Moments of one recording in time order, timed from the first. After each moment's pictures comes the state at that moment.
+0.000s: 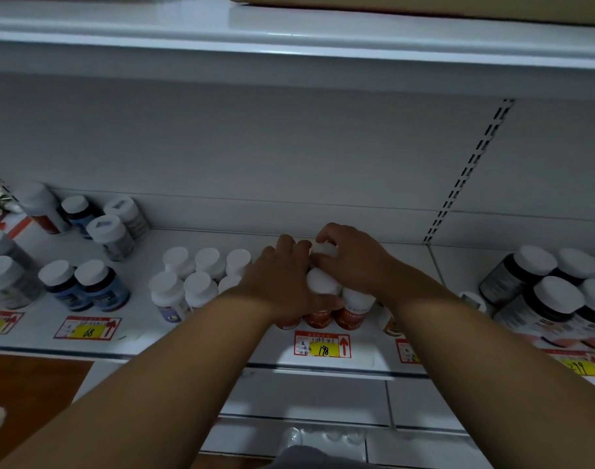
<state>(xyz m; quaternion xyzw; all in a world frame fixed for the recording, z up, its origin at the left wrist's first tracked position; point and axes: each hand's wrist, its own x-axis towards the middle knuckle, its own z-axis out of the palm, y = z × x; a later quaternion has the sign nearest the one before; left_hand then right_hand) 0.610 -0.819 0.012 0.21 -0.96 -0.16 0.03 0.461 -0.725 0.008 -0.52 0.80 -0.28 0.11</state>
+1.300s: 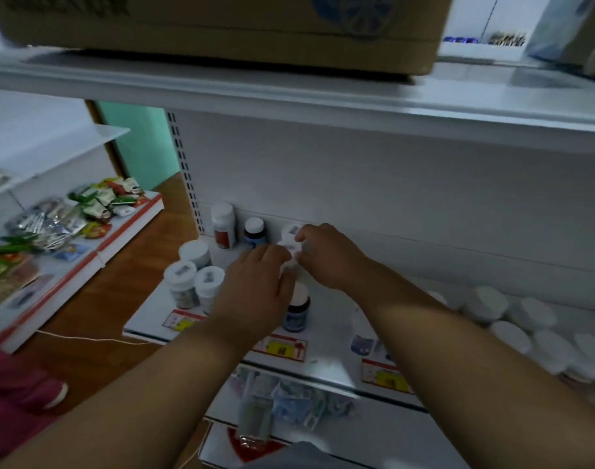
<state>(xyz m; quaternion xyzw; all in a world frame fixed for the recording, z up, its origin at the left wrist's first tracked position) 0.865 -1.020 0.038 0.30 -0.90 -0.11 0.29 0.689 -0.991 0.044 -0.60 0.76 -0.24 0.09</state>
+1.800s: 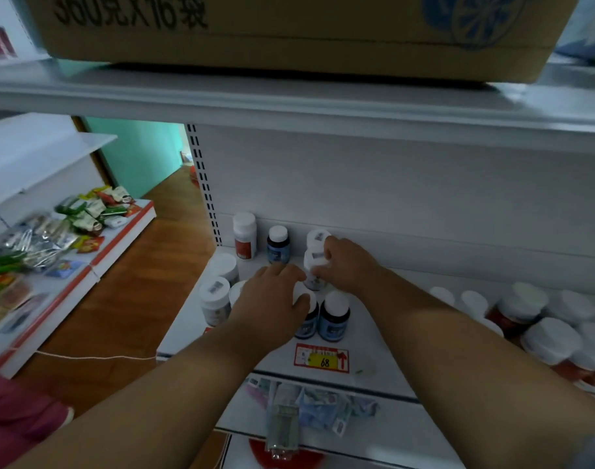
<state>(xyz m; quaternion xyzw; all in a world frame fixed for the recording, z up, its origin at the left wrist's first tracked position) 0.899 -1.078 0.019 0.28 -0.93 -0.17 0.18 0.699 -1.043 0.005 -0.51 0.83 -0.19 0.11</state>
